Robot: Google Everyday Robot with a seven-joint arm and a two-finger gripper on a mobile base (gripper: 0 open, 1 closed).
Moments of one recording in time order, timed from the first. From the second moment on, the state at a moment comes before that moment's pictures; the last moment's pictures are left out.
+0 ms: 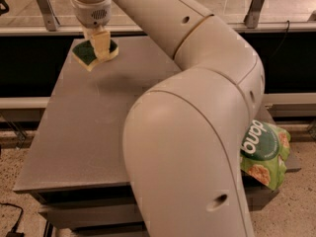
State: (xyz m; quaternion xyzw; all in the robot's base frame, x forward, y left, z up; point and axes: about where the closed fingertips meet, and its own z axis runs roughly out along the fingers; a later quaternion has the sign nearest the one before) arm 0.678 0.161 0.932 -0.87 0.46 -0.07 0.13
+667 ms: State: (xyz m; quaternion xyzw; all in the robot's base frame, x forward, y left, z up) arm 0.718 0.119 0.907 -0.82 0.56 -0.08 0.12
